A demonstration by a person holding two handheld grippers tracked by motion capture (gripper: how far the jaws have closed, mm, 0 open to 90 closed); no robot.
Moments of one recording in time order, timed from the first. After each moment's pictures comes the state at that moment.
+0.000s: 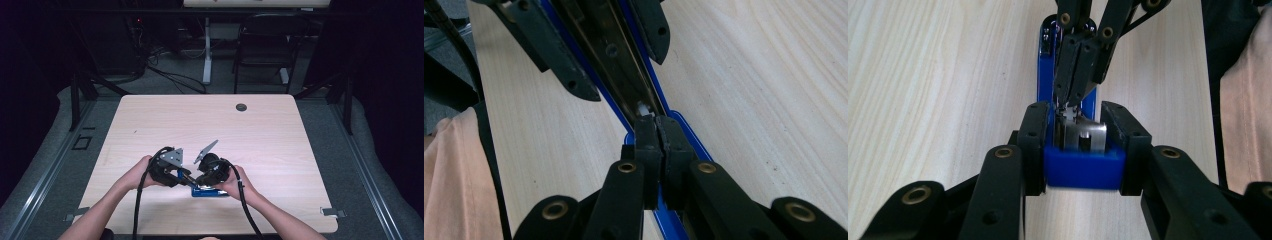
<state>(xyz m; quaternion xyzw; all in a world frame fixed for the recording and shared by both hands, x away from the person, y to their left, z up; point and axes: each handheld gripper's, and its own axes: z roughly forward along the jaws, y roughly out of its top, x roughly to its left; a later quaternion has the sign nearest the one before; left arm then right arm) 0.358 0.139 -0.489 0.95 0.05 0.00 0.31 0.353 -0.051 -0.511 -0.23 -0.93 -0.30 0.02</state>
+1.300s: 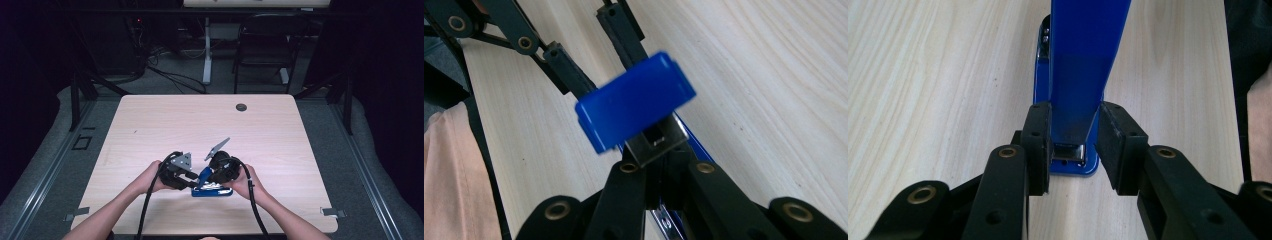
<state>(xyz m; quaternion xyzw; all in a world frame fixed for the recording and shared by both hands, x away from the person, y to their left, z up) 0.359 0.117 -0.517 0.95 0.06 0.00 0.32 0.355 -0.080 -0.506 -0.26 -0.92 -0.29 0.01</state>
